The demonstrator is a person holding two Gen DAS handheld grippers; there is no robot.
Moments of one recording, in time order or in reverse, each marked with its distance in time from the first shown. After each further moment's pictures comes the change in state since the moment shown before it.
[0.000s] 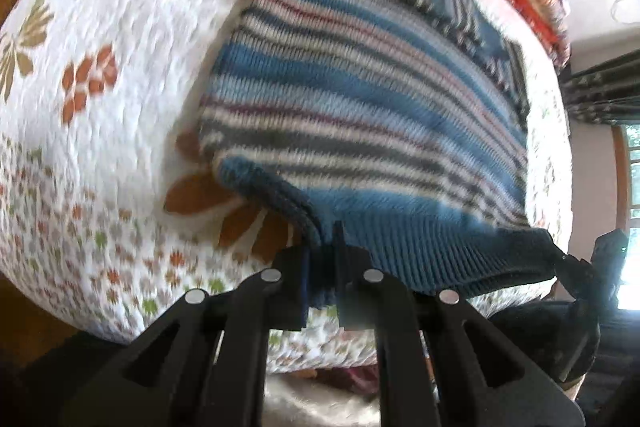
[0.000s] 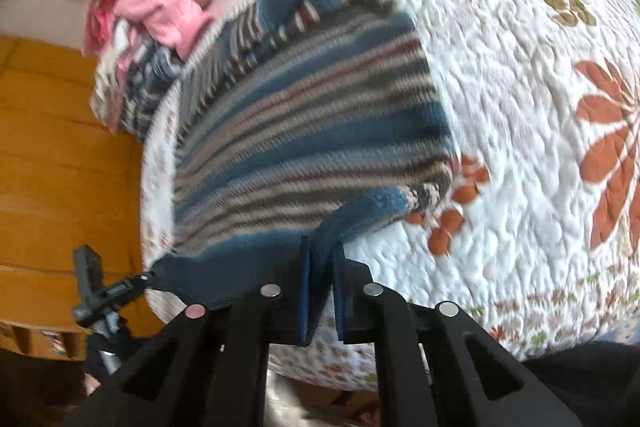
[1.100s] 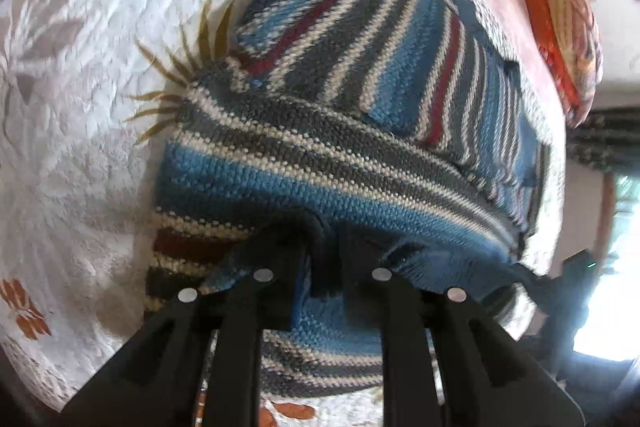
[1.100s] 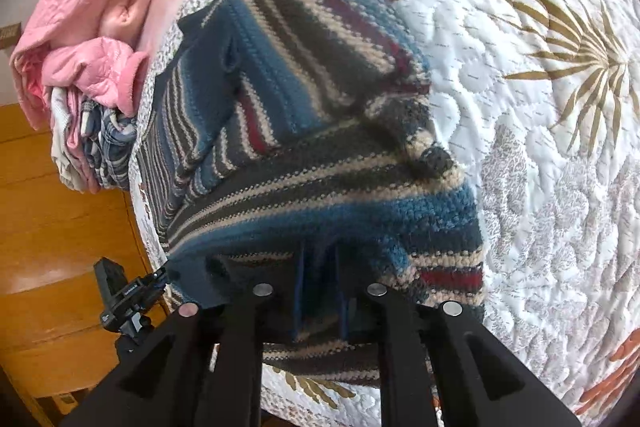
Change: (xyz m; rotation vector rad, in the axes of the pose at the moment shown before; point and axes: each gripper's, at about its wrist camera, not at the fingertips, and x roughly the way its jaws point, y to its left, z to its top) left arm 0.102 0.010 0.194 -0.181 0.141 -0.118; right arm 0.105 -0.024 0.191 0.213 0.206 -0.013
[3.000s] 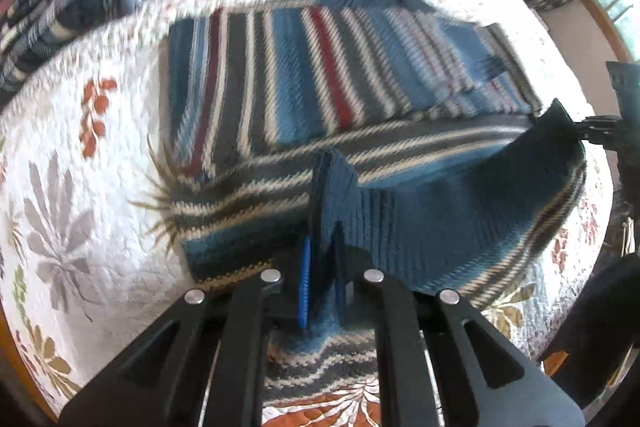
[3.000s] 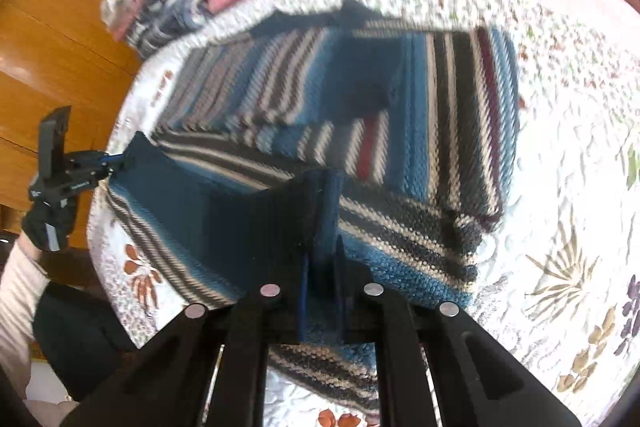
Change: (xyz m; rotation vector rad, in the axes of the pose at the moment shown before) left arm -0.031 -0.096 -0.028 0.722 -0.149 0.213; right arm -0.019 0.107 -0.030 -0.722 -0.070 -0.185
